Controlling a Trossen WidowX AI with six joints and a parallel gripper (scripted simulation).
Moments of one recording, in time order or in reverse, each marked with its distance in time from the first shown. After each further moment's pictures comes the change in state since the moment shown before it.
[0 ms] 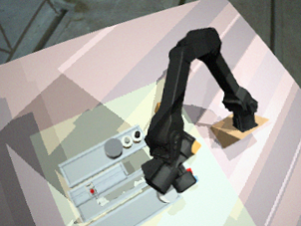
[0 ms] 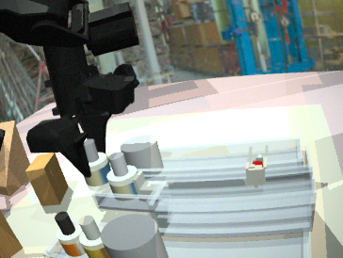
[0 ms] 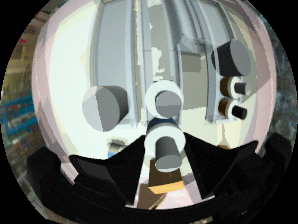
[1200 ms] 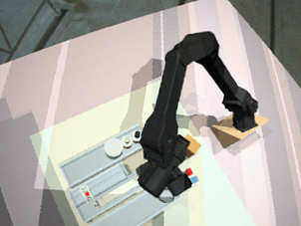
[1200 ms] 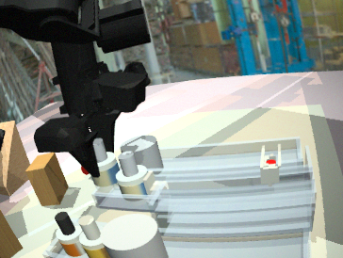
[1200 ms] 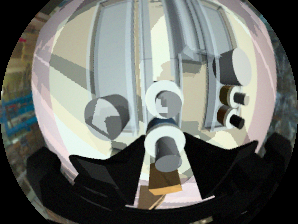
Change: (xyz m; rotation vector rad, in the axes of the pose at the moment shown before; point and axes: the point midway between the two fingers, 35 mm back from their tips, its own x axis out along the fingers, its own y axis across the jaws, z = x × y) arm -0.001 -0.001 0.016 -0.002 0.004 0.001
